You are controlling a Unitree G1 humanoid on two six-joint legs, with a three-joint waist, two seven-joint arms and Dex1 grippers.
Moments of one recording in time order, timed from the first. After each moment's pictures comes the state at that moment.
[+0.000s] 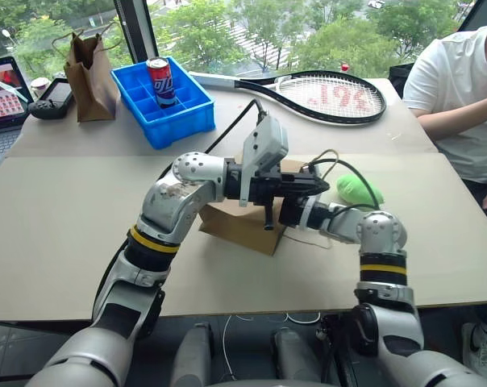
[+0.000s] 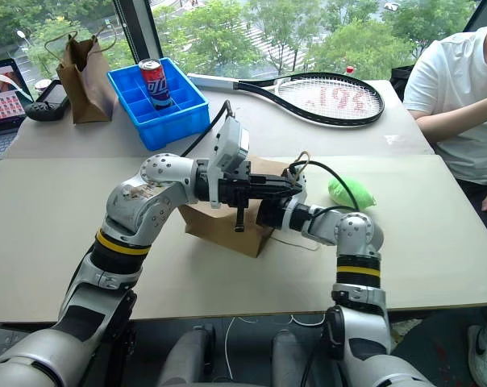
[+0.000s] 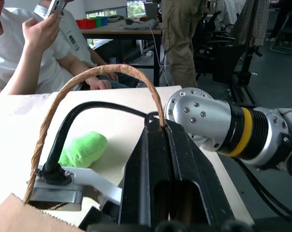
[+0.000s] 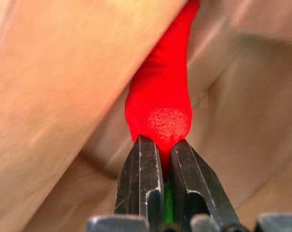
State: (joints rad) left arm -0.84 0.27 -0.24 -0.07 -0.43 0.59 -1.04; right arm -0.67 -0.04 -0.43 0.24 0.91 1.22 0.28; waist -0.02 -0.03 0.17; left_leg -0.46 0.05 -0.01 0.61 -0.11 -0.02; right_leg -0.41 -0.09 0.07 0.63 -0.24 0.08
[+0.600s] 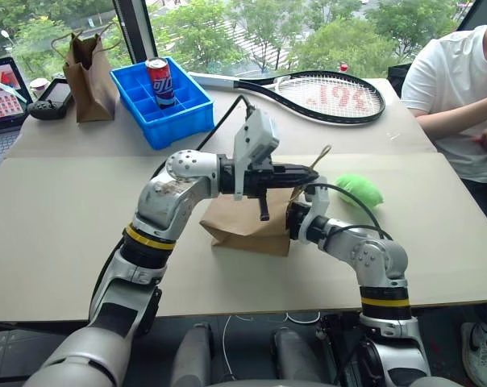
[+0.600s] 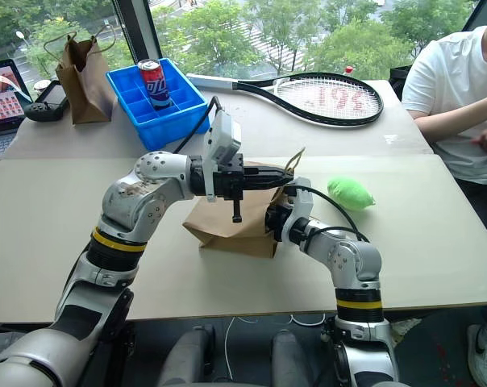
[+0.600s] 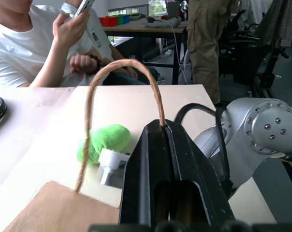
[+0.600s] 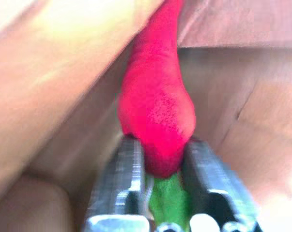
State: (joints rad) left arm -0.85 0.31 -0.16 -0.02 -0.43 0.57 -0.95; right arm -0.37 -0.25 0.00 -0.11 0.54 0.77 0.42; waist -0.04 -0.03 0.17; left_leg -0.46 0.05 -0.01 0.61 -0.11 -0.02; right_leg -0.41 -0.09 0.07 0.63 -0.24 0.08
